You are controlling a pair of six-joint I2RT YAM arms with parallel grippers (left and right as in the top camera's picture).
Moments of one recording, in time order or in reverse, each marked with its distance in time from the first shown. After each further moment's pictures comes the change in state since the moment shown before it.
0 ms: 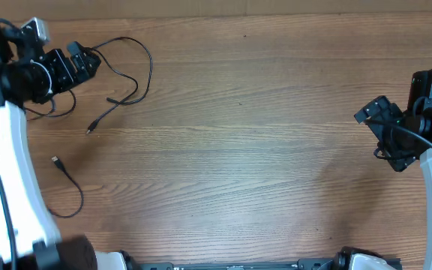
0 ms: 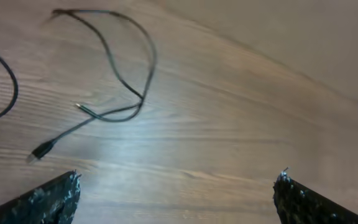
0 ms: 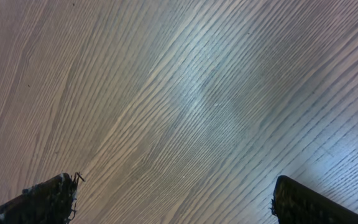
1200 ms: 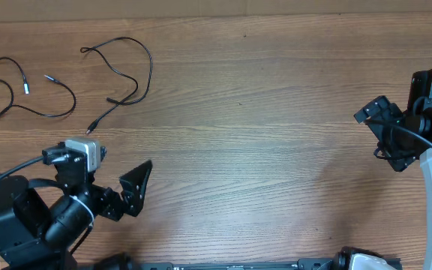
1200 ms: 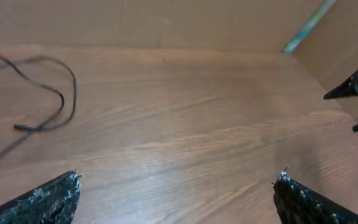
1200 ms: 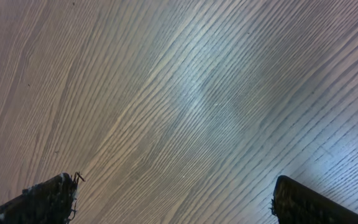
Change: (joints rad) left arm -0.008 -0.891 -0.635 0.066 0.239 0.227; right arm 0.000 0.000 0.000 0.001 0.000 0.000
